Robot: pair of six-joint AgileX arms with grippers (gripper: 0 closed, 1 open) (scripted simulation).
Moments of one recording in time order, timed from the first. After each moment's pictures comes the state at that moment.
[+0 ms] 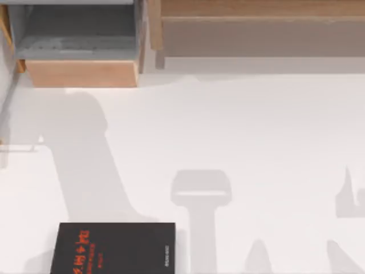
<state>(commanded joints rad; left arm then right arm) 0.34 2.65 2.63 -1.46 0.05 0.48 0.00 0.00 0.00 0.00 0.00 0.00</state>
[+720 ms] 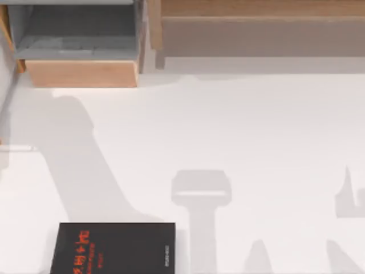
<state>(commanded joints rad) 0.34 2.59 2.39 -1.29 0.05 0.48 0.00 0.00 0.00 0.00 0.00 0.00</state>
